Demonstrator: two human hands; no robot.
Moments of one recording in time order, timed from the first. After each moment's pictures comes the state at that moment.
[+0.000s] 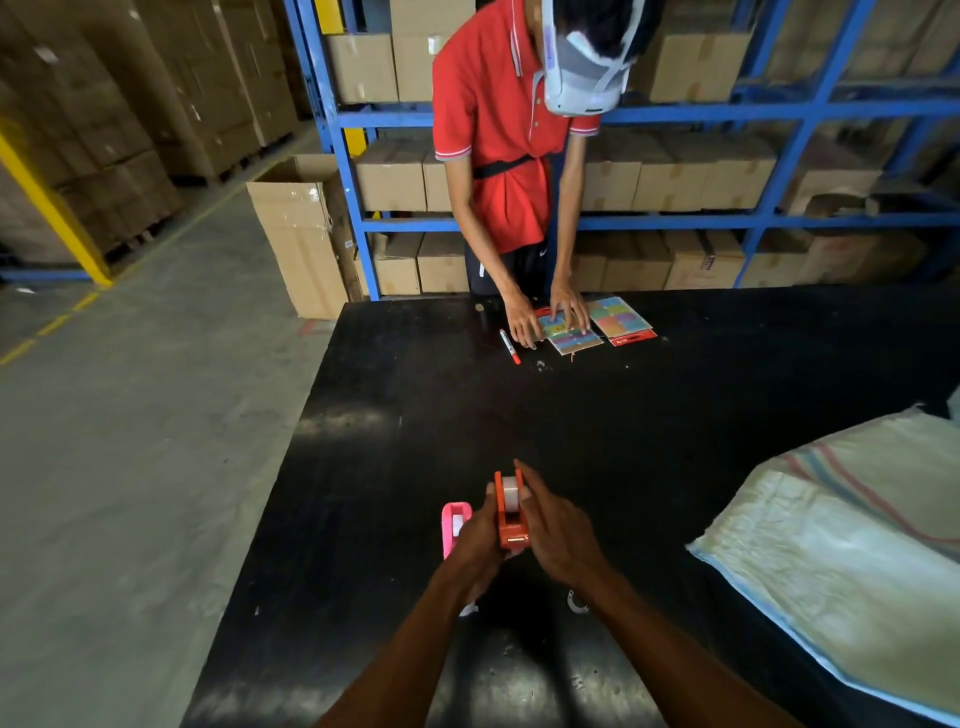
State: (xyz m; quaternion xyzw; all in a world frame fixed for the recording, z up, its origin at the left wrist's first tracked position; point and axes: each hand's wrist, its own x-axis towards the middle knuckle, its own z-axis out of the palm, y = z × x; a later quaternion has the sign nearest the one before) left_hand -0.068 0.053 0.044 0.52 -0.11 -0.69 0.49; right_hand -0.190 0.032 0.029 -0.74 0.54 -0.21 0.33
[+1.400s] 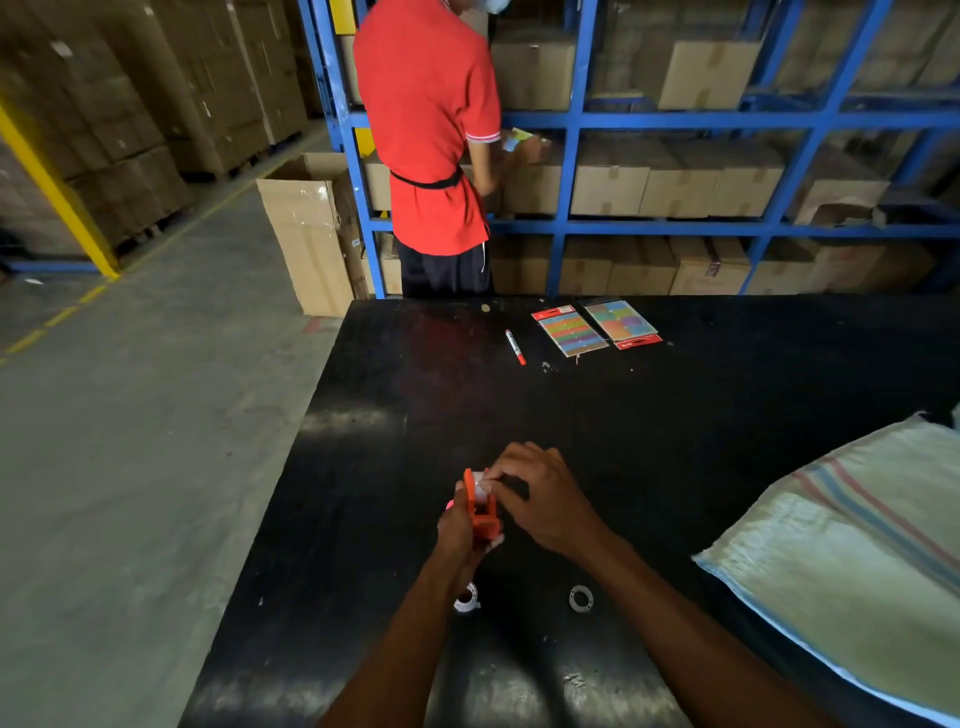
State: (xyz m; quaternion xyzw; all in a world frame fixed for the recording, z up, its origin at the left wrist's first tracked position) left_hand -0.042 0.054 0.035 0.59 -0.08 -0.61 0.52; right_hand -0.170 0.022 0.096 -0.87 0.37 -0.27 0.20
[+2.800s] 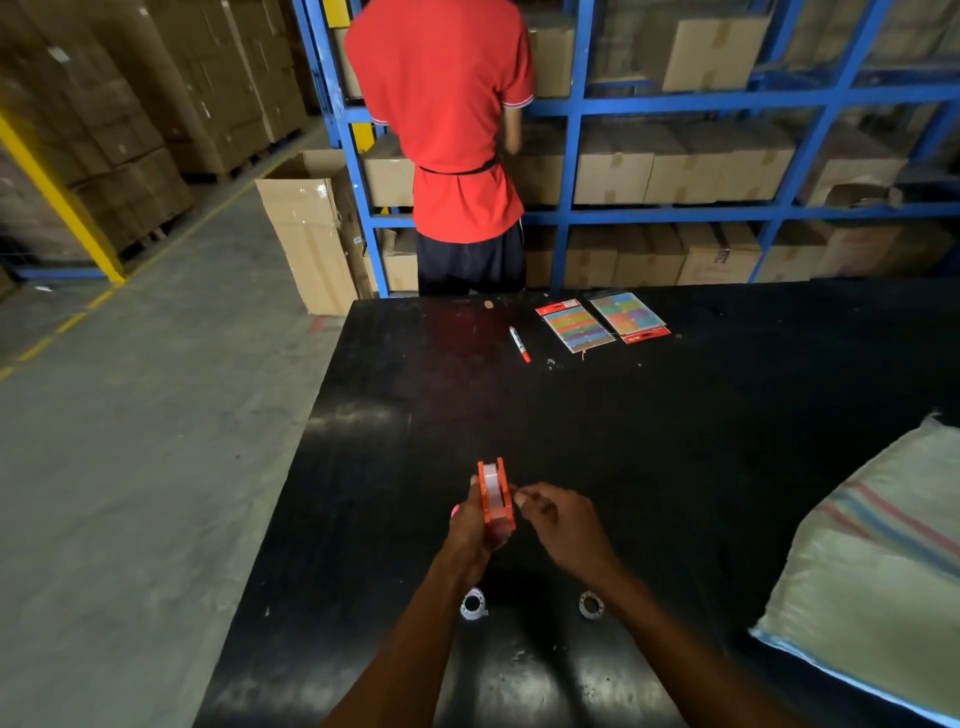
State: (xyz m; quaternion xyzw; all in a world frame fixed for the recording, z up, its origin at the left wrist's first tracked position) left_hand -0.044 0.029 0.028 0.59 -0.07 -0.61 0.52; right_hand -0.184 0.021 0.037 -0.70 0.53 -0.27 0.40
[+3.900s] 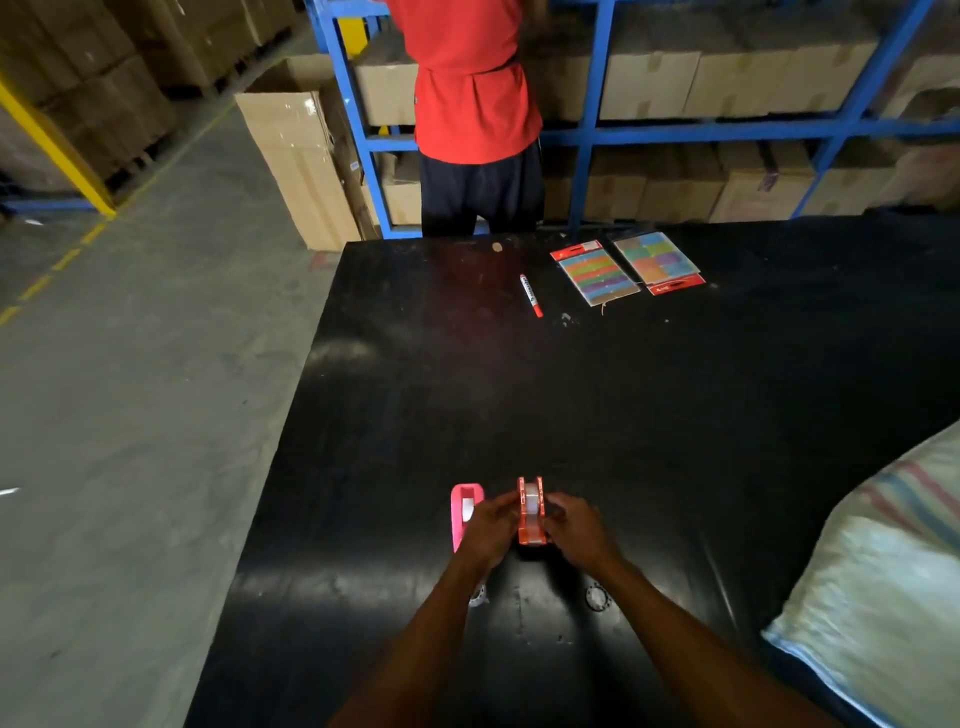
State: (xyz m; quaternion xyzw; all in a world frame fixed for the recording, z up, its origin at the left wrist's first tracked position) left_hand -0.044 -0.003 -0.065 0.62 -0.36 -0.59 0.37; right_hand -0.200 -0.039 -0.081 -0.68 0.55 -0.17 0.46
